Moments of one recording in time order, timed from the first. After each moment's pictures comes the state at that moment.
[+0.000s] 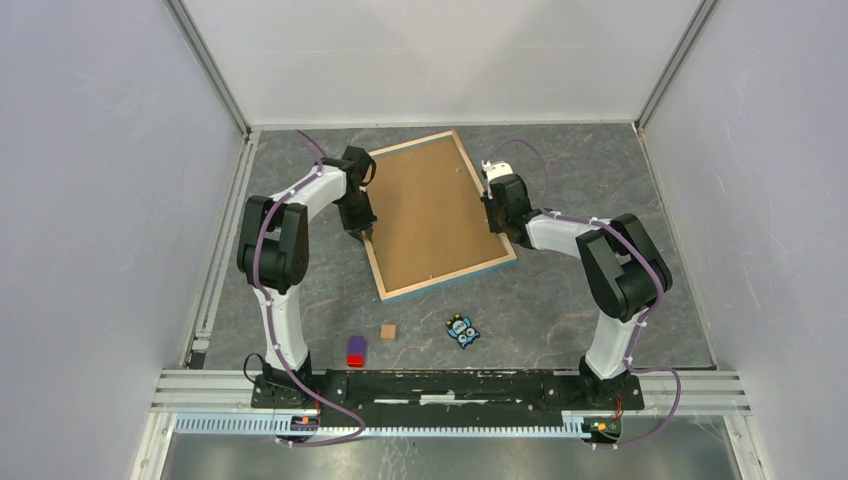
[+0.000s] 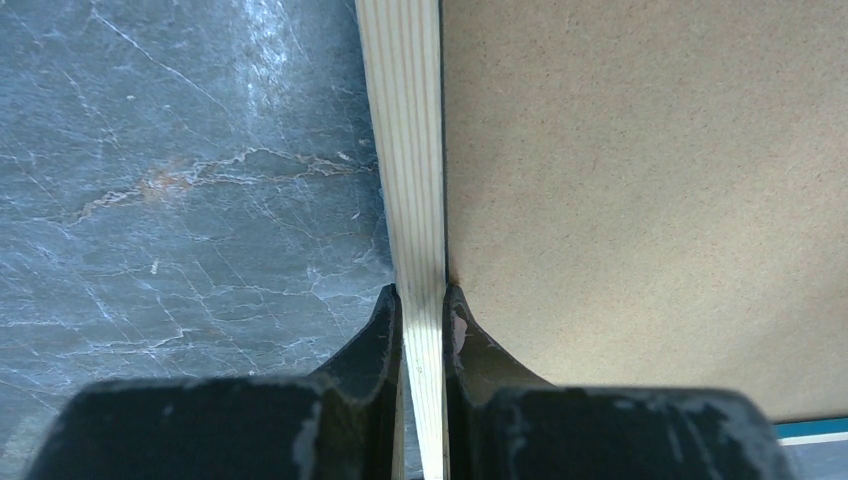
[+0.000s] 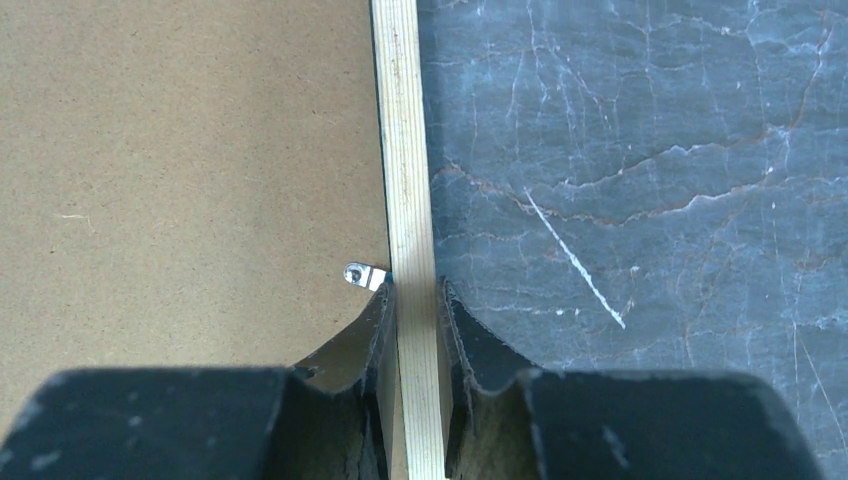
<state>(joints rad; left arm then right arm) -0.26 2.04 1.51 -0.88 0.01 -0.53 0.46 1.84 1.01 0.09 0.22 0.08</state>
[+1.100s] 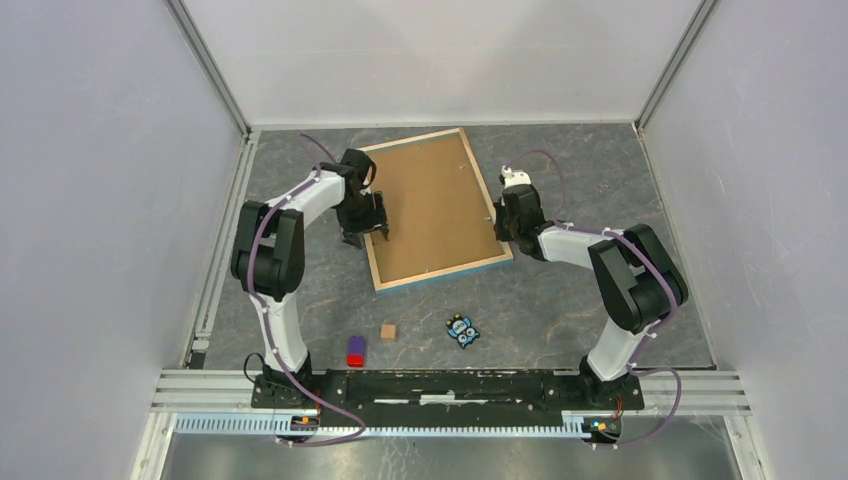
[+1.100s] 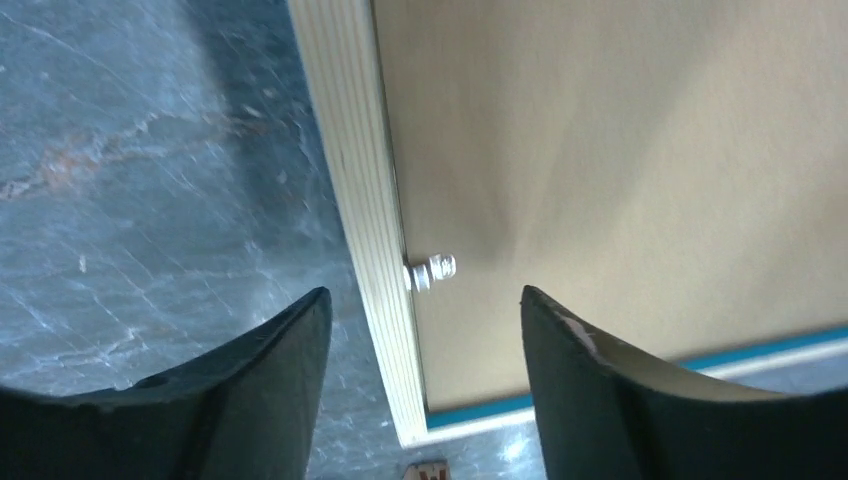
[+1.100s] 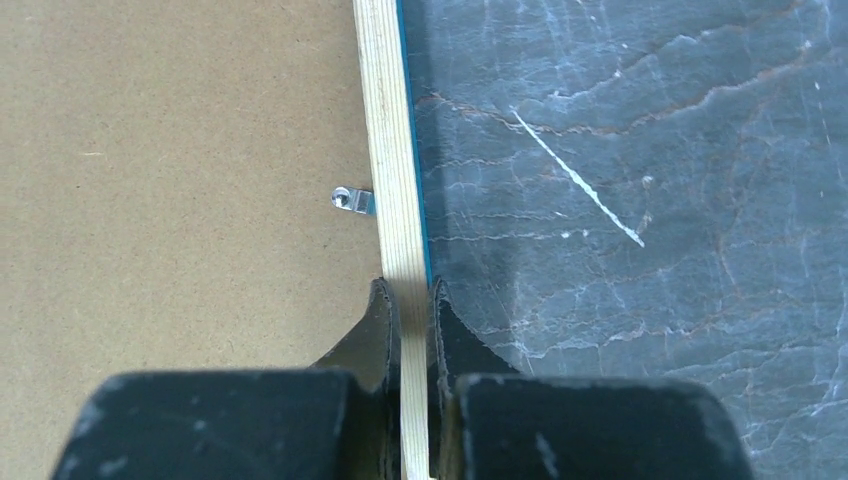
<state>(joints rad) -0.27 2.00 1.45 -0.82 0.10 -0.48 0.42 1.75 0.88 0.14 0.17 0.22</state>
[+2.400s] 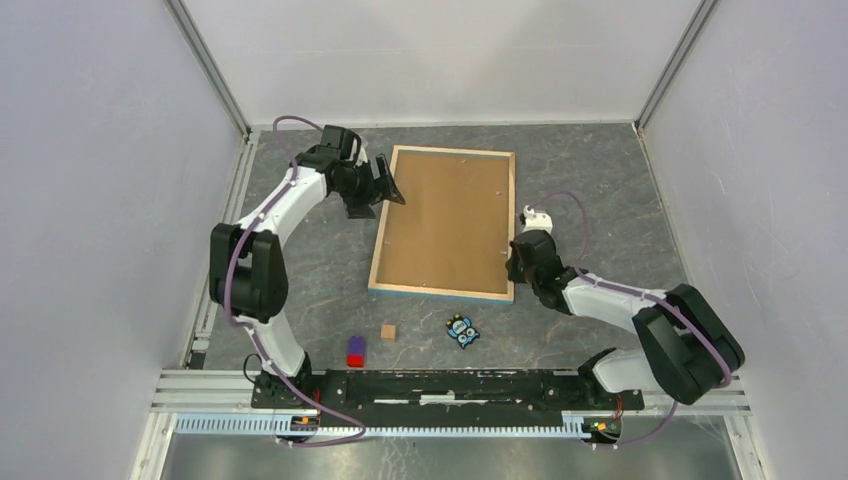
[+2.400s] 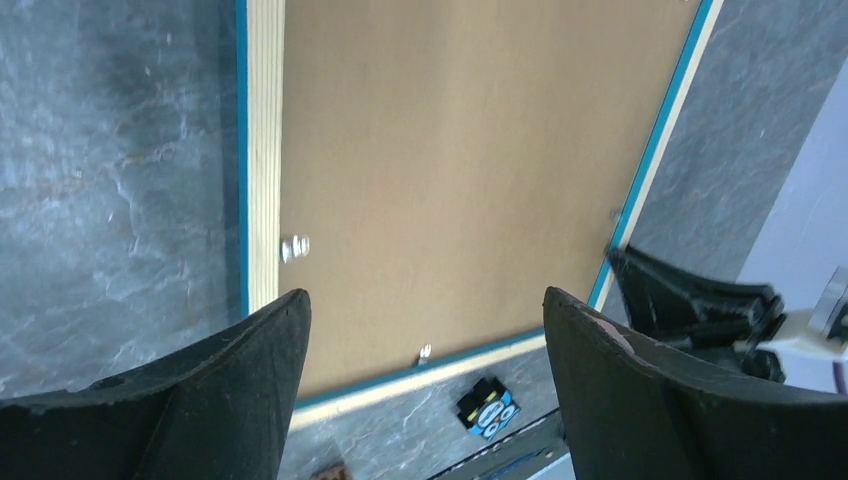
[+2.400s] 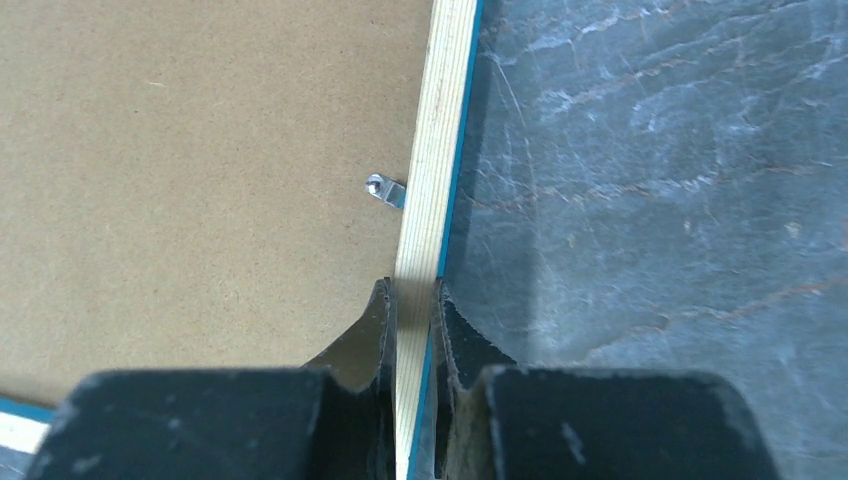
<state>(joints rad) -0.24 1.76 1.41 -0.66 0.37 -0.51 0.56 1.37 0.49 0.16 0.28 0.47</state>
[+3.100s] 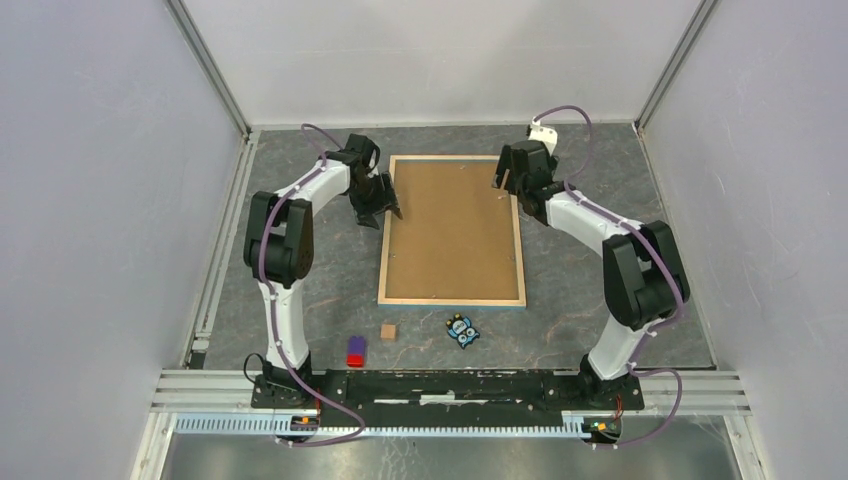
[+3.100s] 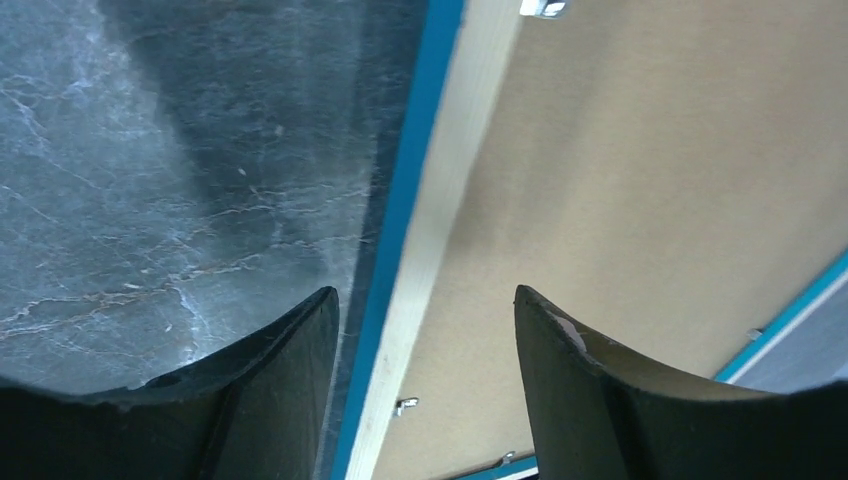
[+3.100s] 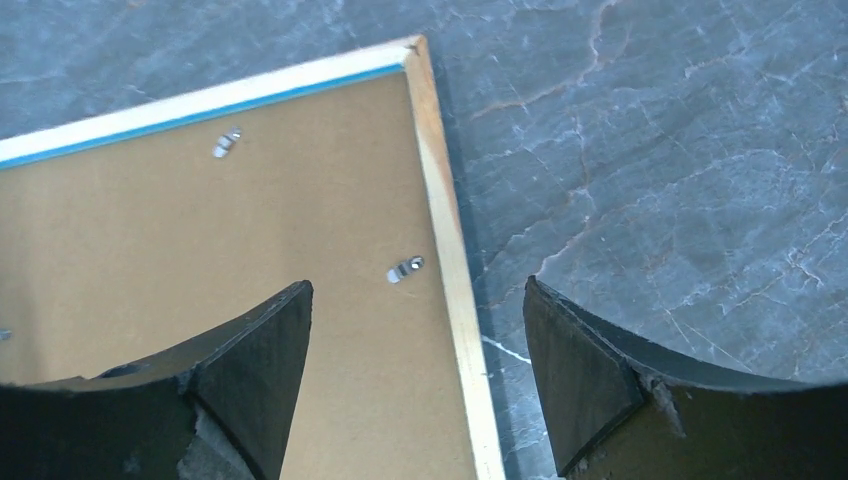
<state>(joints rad) -0.26 2.09 1.60 -0.73 0.24 -0.53 0.37 1.75 1.18 -0.02 0.39 0.42</state>
